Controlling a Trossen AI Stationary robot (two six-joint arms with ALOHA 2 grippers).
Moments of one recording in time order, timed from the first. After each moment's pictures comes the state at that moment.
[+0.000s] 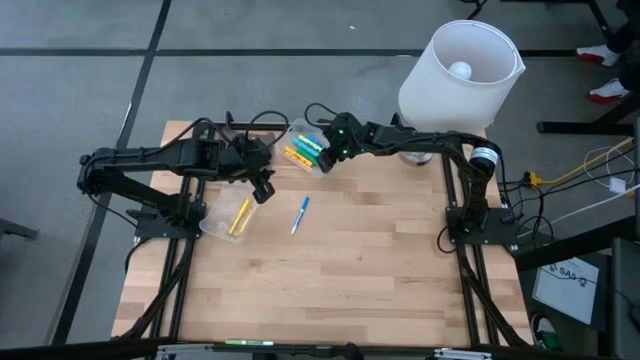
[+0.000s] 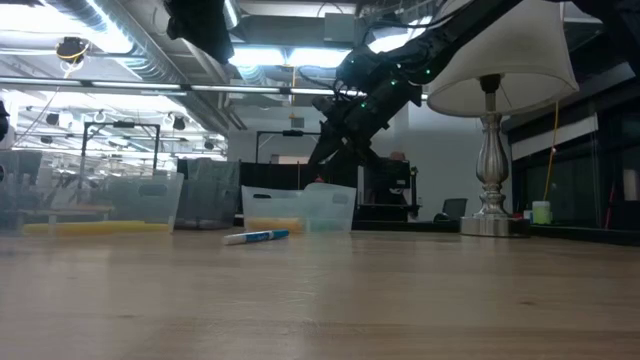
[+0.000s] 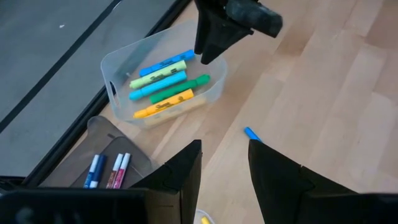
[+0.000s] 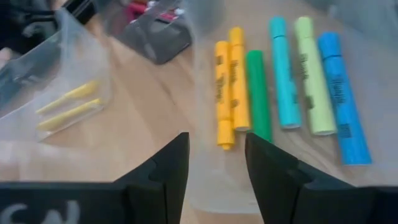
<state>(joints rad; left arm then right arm) 0.08 1.18 1.25 -0.96 -0.39 -0.36 -0.44 1.86 1.33 -0.18 -0.17 0.38</state>
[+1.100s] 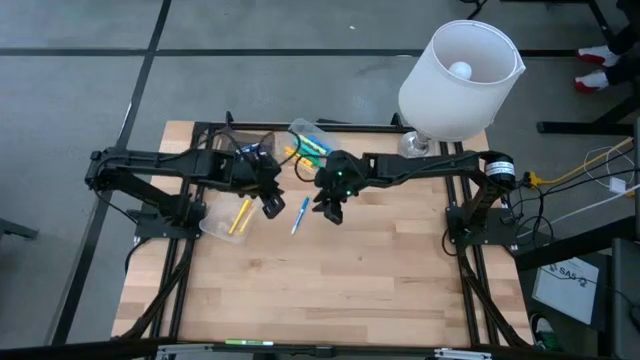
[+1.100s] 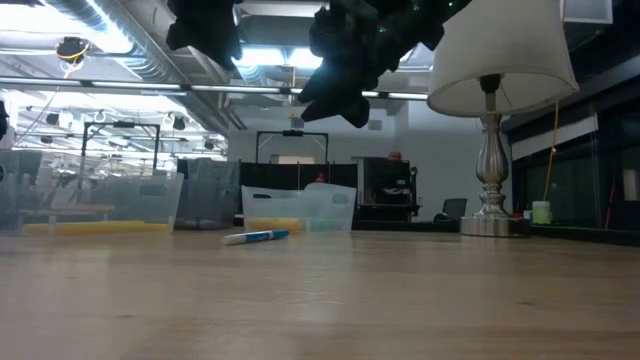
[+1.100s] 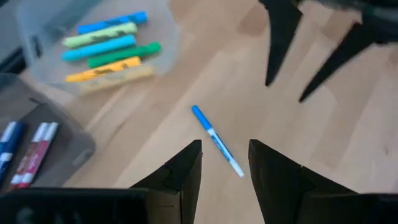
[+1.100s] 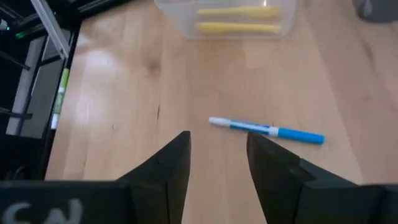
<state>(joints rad) -0.01 1.27 1.25 -0.93 -0.28 -0.60 -0.12 1.72 1.33 -0.32 -0.29 0.18</state>
